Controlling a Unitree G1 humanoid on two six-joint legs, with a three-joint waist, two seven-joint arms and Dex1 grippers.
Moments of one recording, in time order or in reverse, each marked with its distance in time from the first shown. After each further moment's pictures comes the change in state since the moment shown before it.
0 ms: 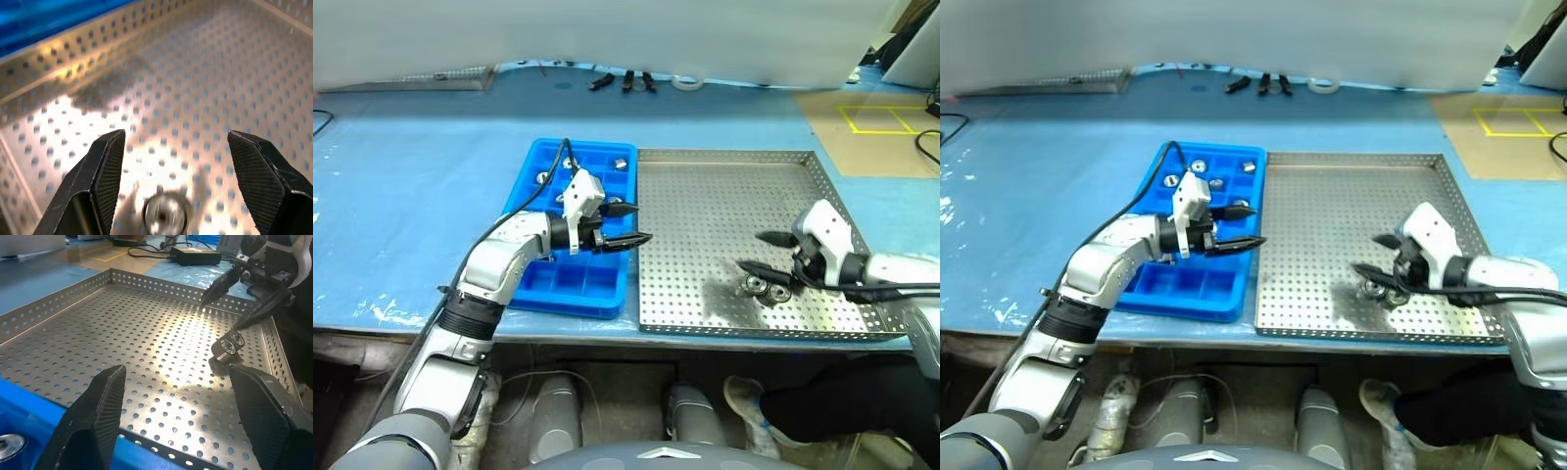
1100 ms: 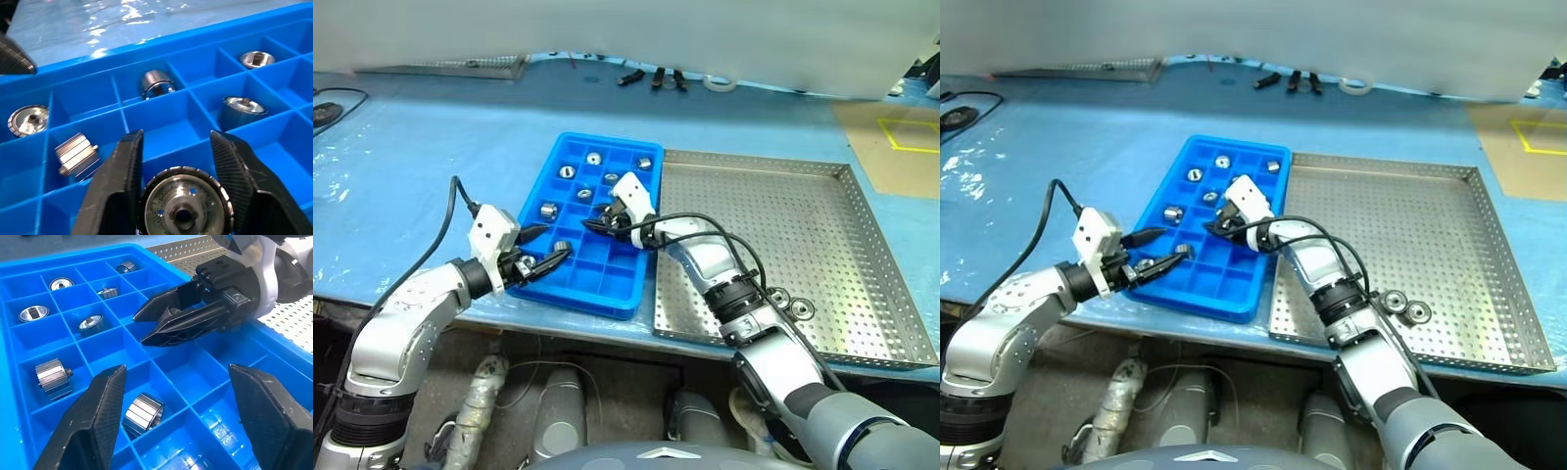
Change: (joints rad) left arm 0.498 0.227 0.317 -0.507 -0.076 0.173 0.301; right arm -0.725 0.813 0.485 0.796 -0.253 -0.298 -0.303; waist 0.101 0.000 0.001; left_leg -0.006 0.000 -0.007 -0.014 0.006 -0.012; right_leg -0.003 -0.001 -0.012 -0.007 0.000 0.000
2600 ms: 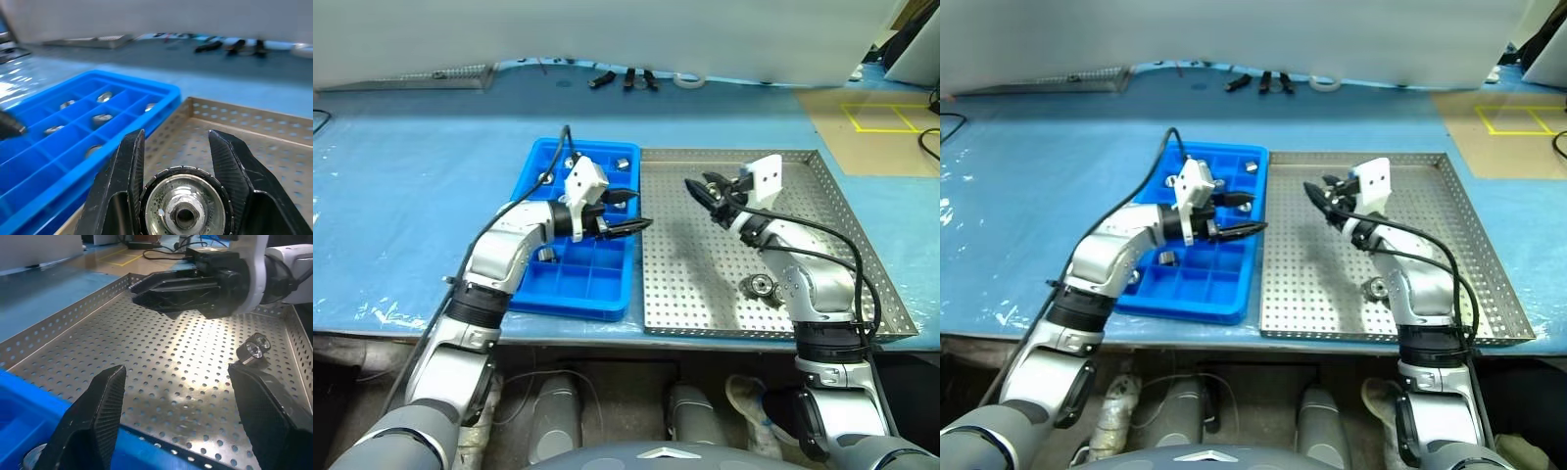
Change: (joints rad) left arm -0.513 -0.217 -0.244 0.476 0.143 -0.158 -0.255; right arm 0.311 -0.258 -0.325 -0.509 0.257 0.143 -0.116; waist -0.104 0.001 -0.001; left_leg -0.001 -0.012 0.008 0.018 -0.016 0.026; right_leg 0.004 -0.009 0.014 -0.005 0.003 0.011
